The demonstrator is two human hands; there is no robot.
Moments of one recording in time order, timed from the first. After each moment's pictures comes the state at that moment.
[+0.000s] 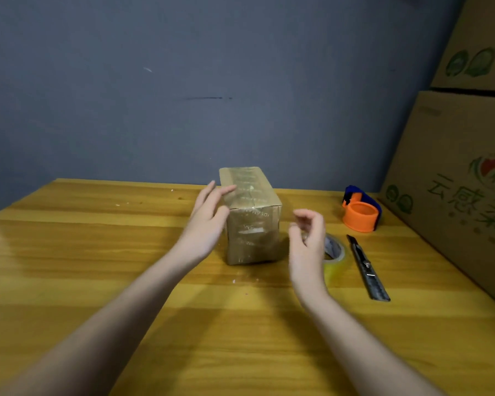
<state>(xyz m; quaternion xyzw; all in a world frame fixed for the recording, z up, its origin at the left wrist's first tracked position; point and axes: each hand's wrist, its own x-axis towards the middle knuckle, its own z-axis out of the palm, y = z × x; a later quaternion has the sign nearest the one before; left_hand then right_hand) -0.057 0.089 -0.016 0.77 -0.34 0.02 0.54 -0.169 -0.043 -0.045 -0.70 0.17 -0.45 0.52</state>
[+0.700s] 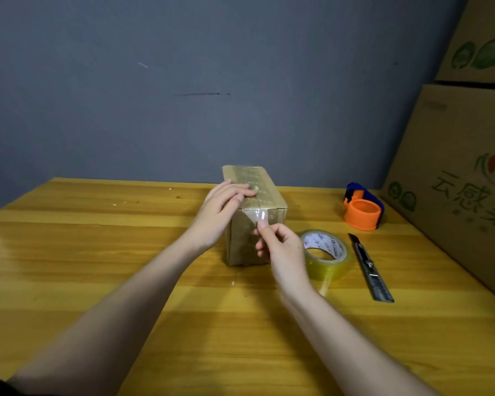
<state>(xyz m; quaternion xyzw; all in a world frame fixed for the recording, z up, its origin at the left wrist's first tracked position) -0.027 0.062 -0.023 0.74 -0.44 0.06 0.50 -0.152 -0.025 -0.044 -0.63 0.16 -0.31 0.69</state>
